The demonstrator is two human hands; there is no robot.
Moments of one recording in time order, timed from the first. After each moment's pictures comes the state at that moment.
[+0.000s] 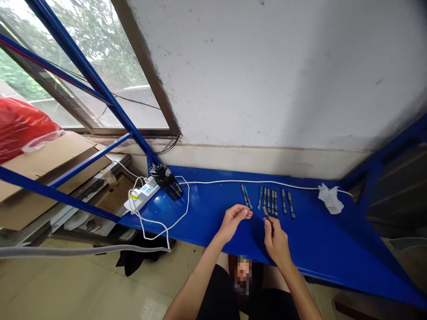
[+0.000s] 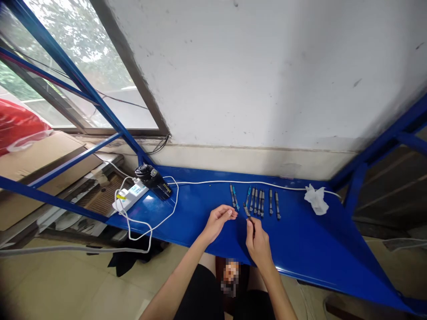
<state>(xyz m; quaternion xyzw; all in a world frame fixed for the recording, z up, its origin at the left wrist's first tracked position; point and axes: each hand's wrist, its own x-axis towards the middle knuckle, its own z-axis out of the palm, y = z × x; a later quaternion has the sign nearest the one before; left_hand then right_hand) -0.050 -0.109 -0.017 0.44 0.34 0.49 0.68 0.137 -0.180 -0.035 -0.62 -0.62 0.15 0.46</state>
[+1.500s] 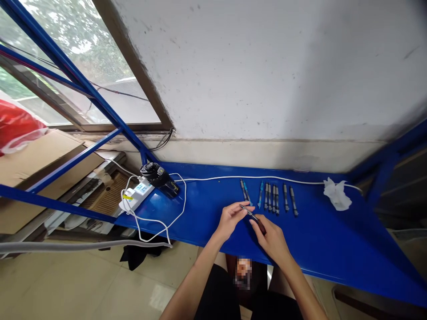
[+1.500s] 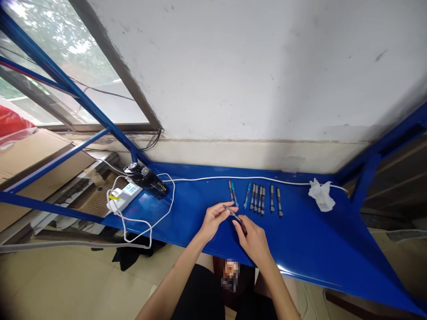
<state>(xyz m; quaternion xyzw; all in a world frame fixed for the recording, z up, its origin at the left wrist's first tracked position) -0.055 -0.107 -0.006 0.47 0.34 0.47 0.66 0.132 -0.166 -0.027 -0.58 -0.71 0.19 0.36</state>
